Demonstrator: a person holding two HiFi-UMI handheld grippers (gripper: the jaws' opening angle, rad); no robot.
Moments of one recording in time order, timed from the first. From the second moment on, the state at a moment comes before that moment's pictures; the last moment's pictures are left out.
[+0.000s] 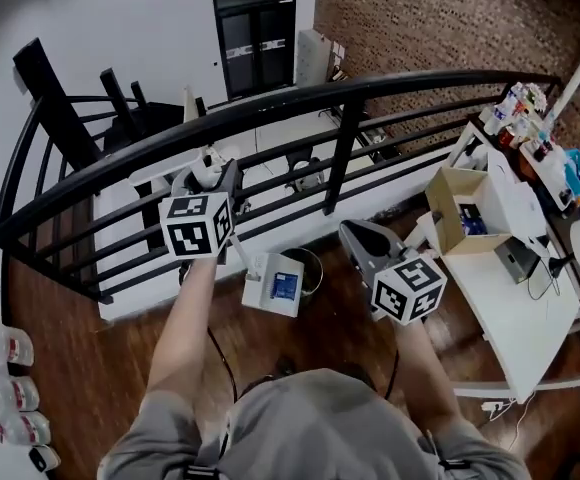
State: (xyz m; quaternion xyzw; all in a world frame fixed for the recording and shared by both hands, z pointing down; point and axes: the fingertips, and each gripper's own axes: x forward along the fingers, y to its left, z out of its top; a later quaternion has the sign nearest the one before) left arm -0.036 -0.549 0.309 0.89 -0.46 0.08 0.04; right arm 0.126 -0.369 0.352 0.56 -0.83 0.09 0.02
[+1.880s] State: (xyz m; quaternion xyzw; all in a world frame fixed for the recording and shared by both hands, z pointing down) left arm 0.512 -0.602 0.444 0.91 -0.28 0.26 -0.14; right arm 0.455 -0.408 0.391 0.64 -0.75 0.14 0.01
